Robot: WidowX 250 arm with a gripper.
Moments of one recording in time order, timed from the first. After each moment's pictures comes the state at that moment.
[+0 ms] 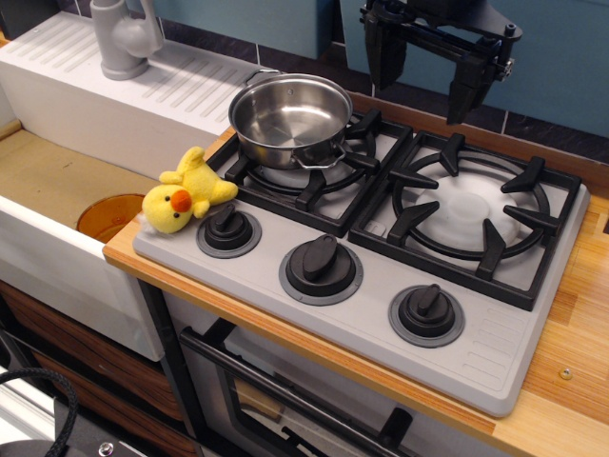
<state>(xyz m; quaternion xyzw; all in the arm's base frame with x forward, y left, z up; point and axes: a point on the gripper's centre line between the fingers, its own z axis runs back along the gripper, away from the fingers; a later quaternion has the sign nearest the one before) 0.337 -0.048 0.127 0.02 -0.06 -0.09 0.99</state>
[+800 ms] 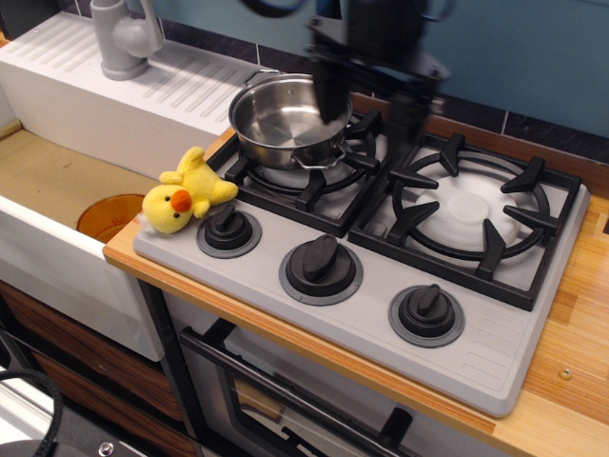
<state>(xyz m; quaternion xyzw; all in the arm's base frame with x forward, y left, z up) 0.315 -0.005 0.104 0.01 -0.04 -0.09 0.99</state>
